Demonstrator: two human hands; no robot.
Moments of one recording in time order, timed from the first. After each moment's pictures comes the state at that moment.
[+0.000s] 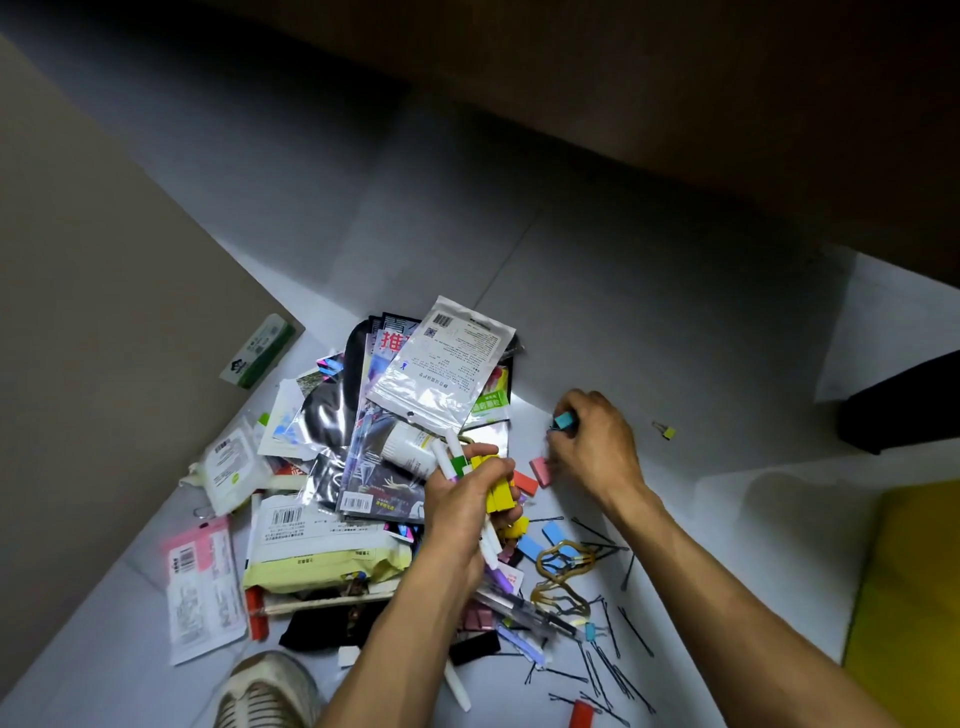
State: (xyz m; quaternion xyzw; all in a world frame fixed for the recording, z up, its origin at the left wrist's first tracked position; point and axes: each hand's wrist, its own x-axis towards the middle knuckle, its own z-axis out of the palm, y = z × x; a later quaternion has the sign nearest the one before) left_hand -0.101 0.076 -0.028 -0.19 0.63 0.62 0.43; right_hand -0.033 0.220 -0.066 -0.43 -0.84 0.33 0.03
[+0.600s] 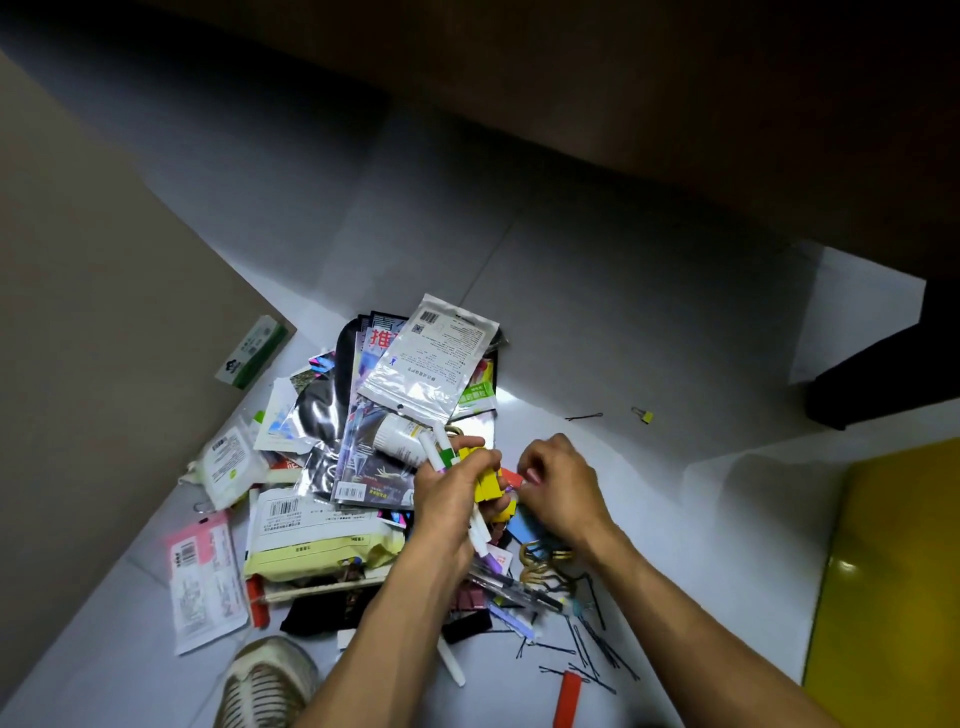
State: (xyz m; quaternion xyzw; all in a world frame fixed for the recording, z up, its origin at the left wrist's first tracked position) left_hand -0.096 0.072 -0.019 -0.19 0.63 0.62 0.43; right_hand -0.003 0.167 -0.076 -0.42 -0.82 0.39 -0.03
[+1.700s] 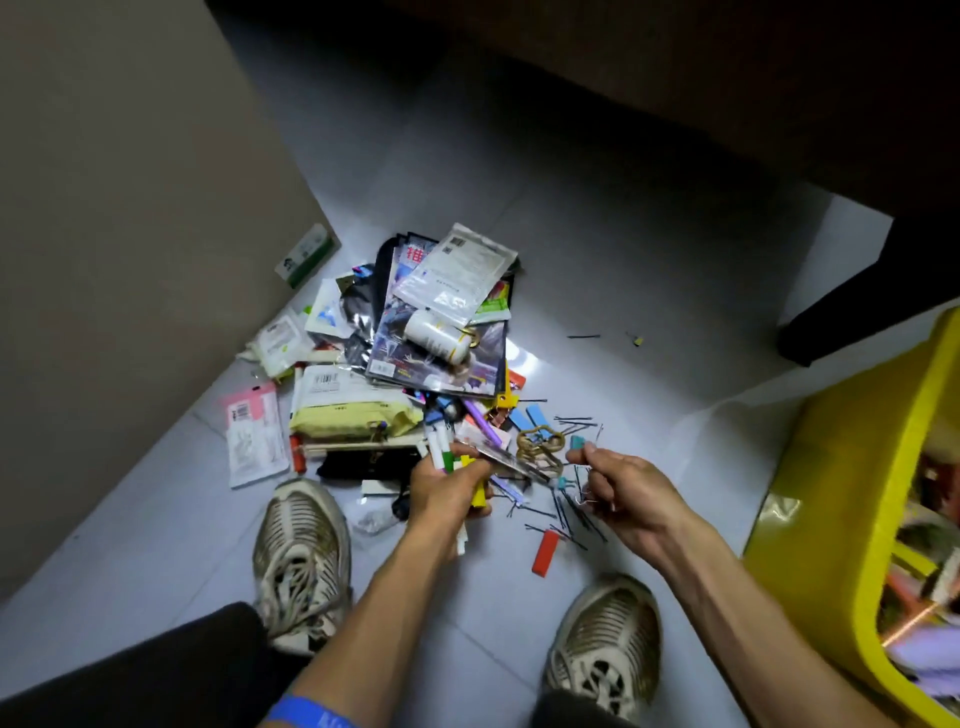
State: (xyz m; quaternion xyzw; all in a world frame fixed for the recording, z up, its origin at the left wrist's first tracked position) left_hand -0.003 -0.036 -0.013 -0.16 0.72 0.54 0.40; right_hand 0.126 0.112 -0.004 -0.52 -0.37 0.77 0.01
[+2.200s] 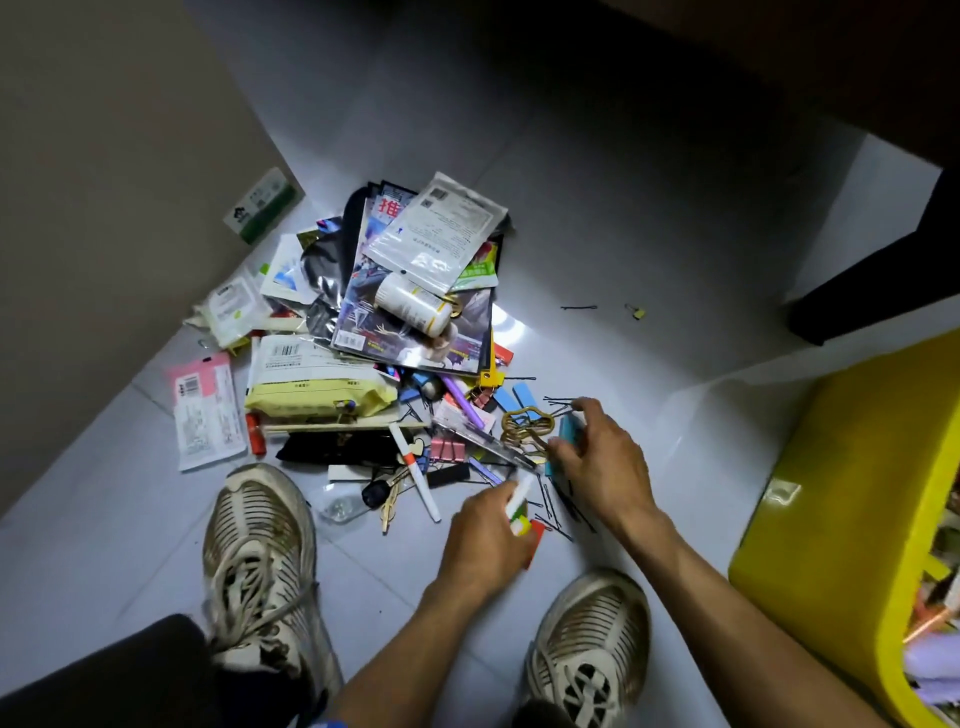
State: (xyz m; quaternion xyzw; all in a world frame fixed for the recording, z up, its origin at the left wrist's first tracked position) left_hand 0.060 -0.035 -0.064 0.18 0.85 0.25 0.42; right_hand 0.120 0.123 -0.066 -0.44 -0.83 0.33 -0.05
